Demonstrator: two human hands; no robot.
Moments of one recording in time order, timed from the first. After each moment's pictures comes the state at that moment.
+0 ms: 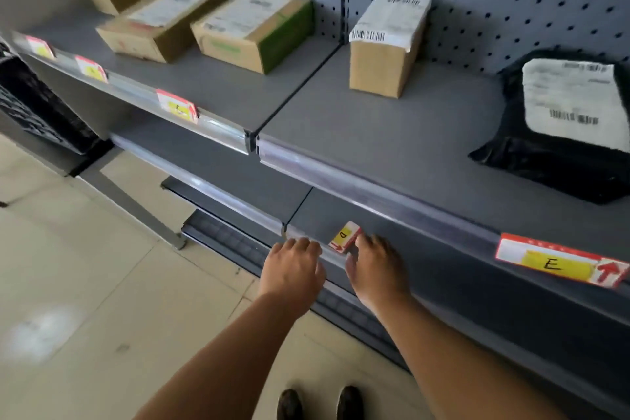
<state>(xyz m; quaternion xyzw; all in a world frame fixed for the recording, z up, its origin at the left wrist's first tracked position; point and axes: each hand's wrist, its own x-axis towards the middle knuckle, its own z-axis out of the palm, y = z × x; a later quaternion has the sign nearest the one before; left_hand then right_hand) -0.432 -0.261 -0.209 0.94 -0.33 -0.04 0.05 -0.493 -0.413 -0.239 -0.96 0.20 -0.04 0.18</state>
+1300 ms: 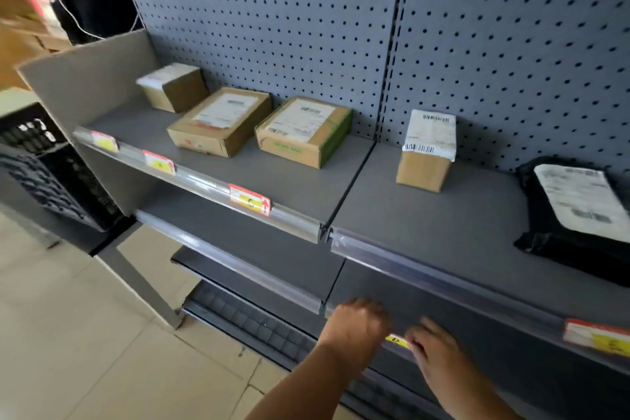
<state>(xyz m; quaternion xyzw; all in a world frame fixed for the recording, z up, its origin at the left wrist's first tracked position) -0.374 -0.255 -0.186 0.80 -0.60 -0.01 0.04 -0.509 -0.388 -0.191 -0.97 0.19 -0.06 0.13</state>
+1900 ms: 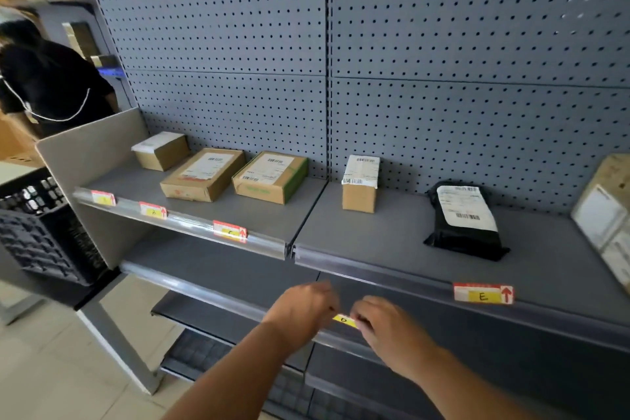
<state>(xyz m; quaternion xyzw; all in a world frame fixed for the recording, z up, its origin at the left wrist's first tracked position) -0.388 -0.207 -0.072 0.78 -0.61 0.04 0.15 -0.542 -0.355 -0.075 -0.97 0.09 -0.08 0.19</state>
